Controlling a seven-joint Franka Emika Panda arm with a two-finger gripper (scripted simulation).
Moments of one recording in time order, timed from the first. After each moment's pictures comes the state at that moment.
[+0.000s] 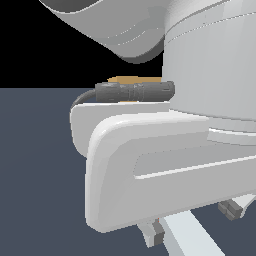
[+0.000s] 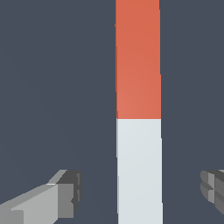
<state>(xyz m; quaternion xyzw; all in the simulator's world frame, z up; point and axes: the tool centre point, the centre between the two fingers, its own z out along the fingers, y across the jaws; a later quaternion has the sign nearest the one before) 0.068 -0.206 0.072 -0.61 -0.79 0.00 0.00</state>
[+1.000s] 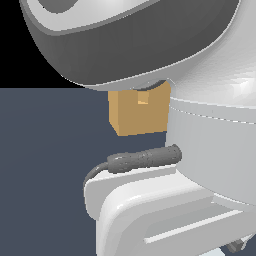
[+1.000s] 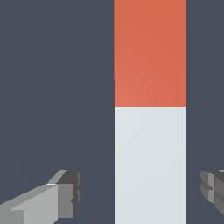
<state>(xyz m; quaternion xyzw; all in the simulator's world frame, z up) 0.074 -0.214 0.033 -0.61 -0.79 0.00 0.00</state>
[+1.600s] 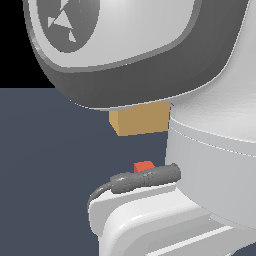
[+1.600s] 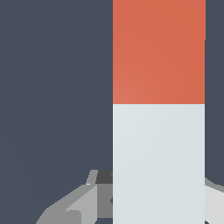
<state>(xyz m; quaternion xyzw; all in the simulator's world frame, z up) 0.075 -0.214 0.019 -0.61 -0.80 0.00 0.00</state>
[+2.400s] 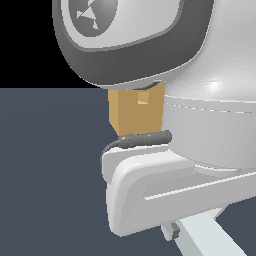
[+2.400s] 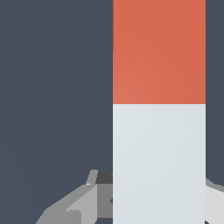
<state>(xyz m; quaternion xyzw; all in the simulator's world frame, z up) 0.077 -0.182 0.032 -0.61 -0.80 0.00 0.00</state>
